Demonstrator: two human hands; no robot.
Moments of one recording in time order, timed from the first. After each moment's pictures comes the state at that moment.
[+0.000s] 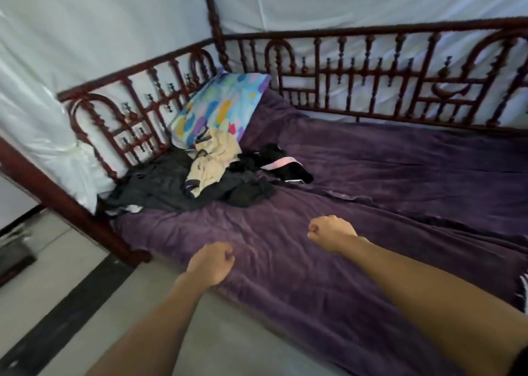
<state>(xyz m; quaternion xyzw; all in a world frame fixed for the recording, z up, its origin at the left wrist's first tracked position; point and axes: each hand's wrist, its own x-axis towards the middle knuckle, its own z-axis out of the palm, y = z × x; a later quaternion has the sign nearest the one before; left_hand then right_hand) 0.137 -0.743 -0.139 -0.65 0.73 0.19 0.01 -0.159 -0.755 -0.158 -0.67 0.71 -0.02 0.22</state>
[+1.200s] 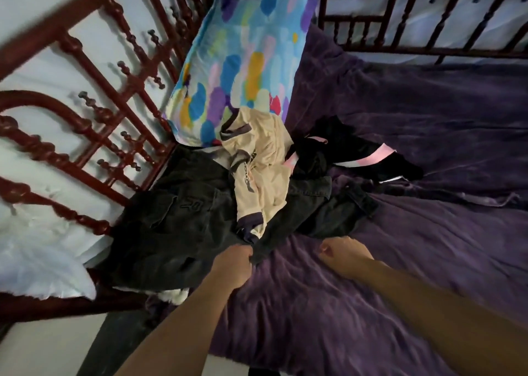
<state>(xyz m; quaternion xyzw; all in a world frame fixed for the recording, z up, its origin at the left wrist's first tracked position) 0.419 -1.225 -0.273 -0.54 0.78 0.24 0.20 0.163 -1.151 -0.283 -0.57 0.74 0.05 0.36</state>
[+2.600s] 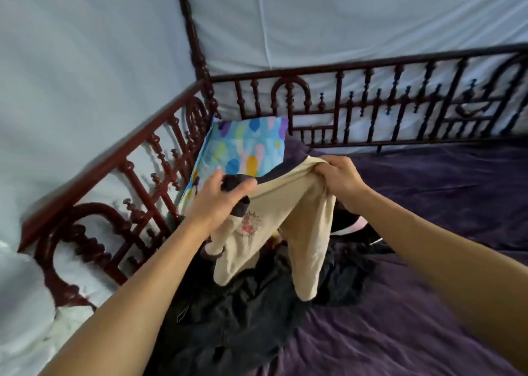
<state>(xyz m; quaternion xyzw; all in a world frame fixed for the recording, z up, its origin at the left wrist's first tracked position) 0.452 -1.371 0.000 -0.44 0.74 0.42 -0.27 0.213 -1.272 -0.008 -0.39 0.68 -0.56 0.25</state>
